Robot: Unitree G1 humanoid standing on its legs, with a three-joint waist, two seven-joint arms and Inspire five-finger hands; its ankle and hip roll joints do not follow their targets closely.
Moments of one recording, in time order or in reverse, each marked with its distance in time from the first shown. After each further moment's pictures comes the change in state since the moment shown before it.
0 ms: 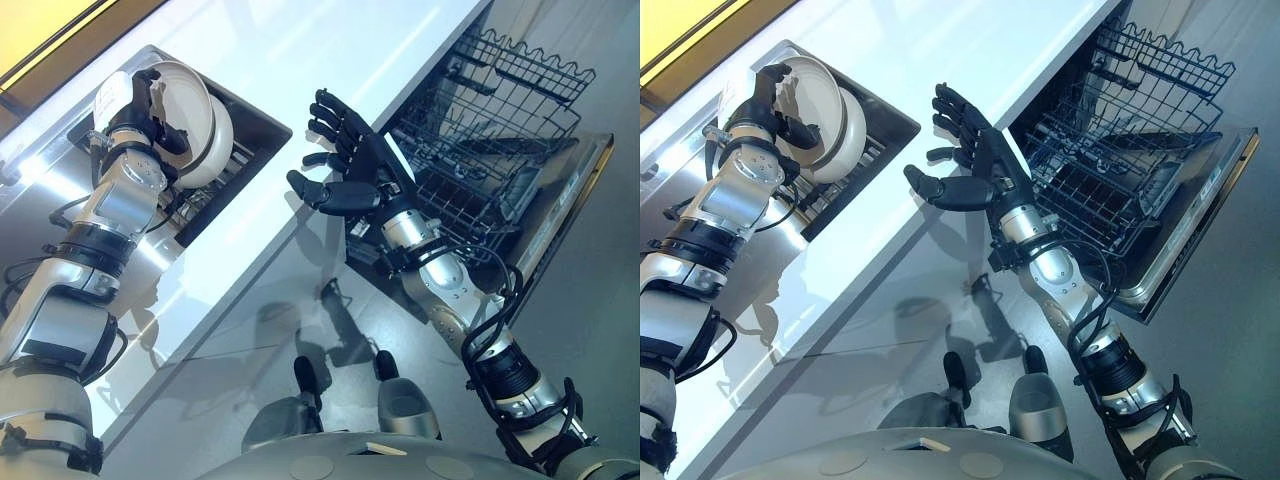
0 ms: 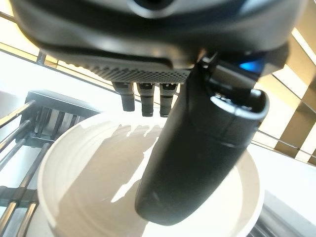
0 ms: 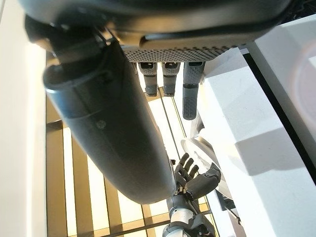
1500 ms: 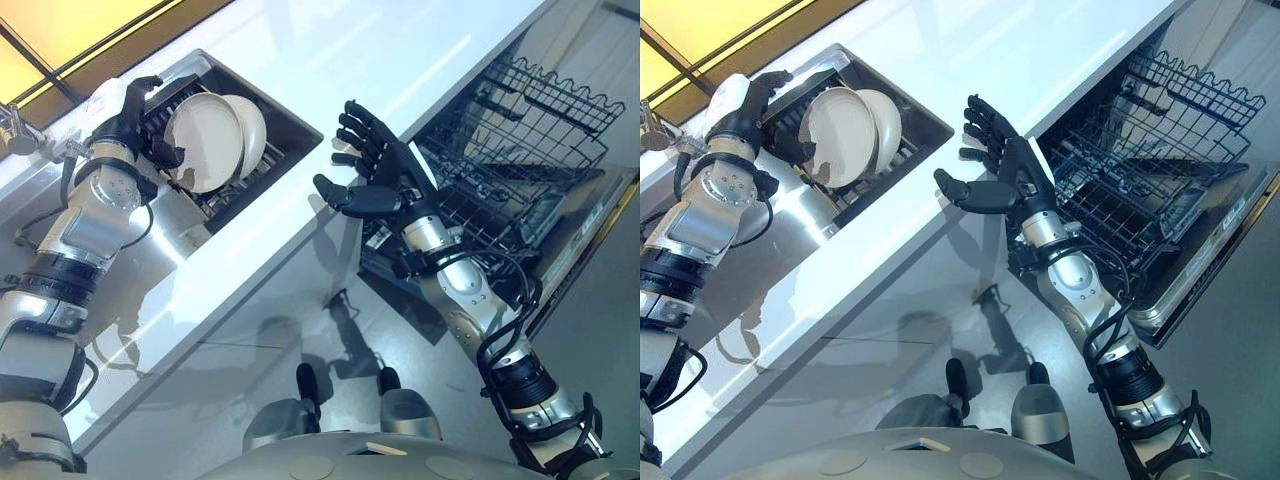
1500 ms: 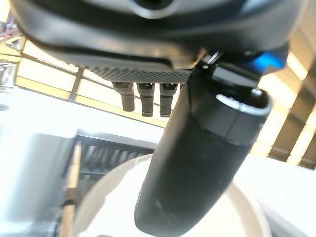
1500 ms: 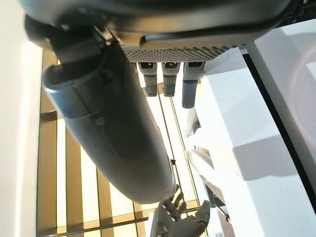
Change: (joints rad) left arm 0.169 0.115 0.076 -0.127 0.064 -0.109 -0.115; right arm 0.066 -0.047 -0.069 -0.015 0.009 0.022 -0.009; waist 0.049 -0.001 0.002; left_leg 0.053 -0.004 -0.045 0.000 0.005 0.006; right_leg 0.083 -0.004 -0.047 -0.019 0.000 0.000
